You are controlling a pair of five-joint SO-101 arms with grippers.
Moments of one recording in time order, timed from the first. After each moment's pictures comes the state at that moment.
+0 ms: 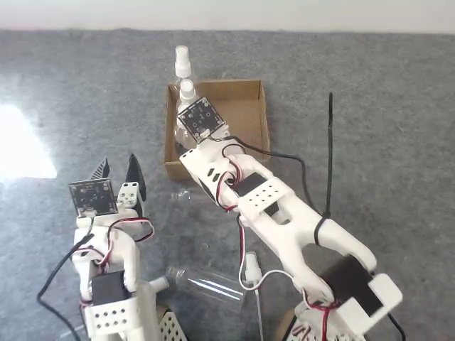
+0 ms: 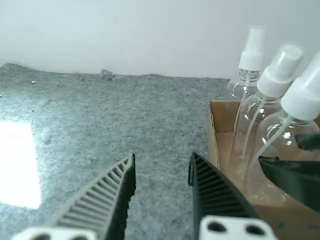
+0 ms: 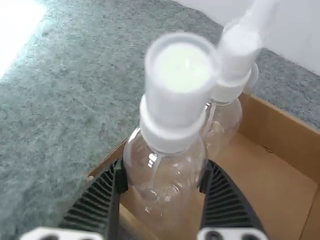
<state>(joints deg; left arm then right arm) -16.8 -103.3 97.3 36.7 2.2 -40.5 -2.1 37.1 4.2 5.1</state>
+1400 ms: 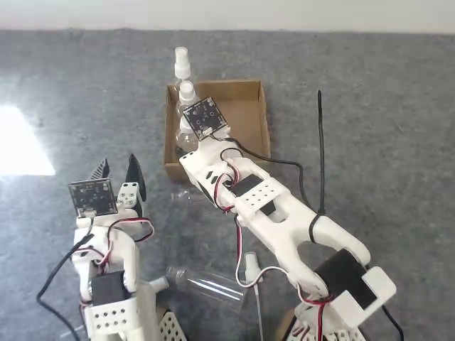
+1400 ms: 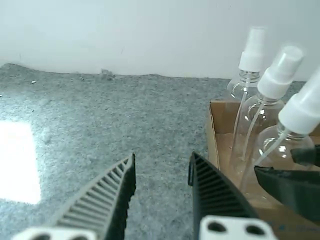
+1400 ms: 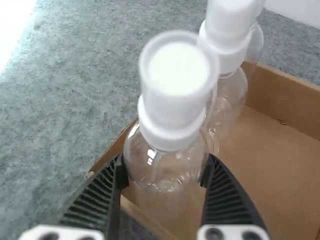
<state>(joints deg) -16.8 -103.3 97.3 36.7 2.2 -41.0 0.5 37.1 4.0 -1.7</state>
